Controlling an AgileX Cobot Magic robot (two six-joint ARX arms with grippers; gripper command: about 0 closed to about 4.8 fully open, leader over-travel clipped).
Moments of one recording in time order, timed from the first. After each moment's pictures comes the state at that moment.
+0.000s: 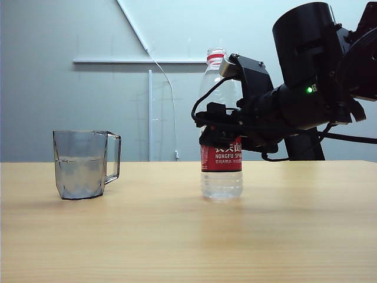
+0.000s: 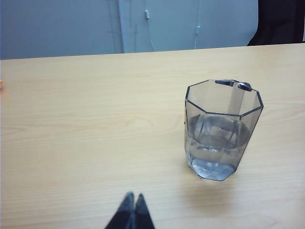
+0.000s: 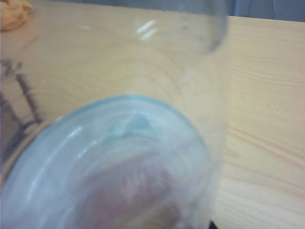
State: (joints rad) left arm -0.27 0.00 0.01 -0.09 -0.16 0.03; right arm 0.56 1.73 0.62 0.88 0.05 0.08
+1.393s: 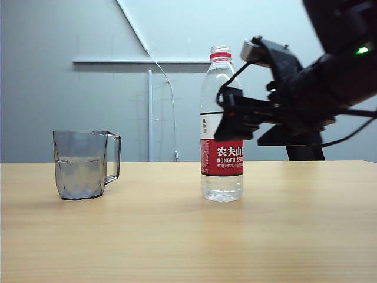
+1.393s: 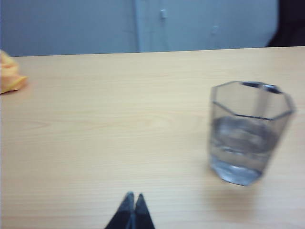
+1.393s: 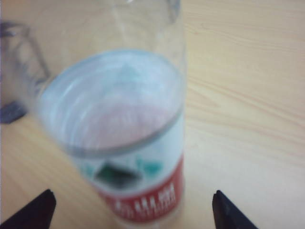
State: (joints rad) left arm -0.19 0.00 0.01 -0.09 -0.15 0.03; right arm 0.57 1.43 0.48 0.60 0.07 0.08
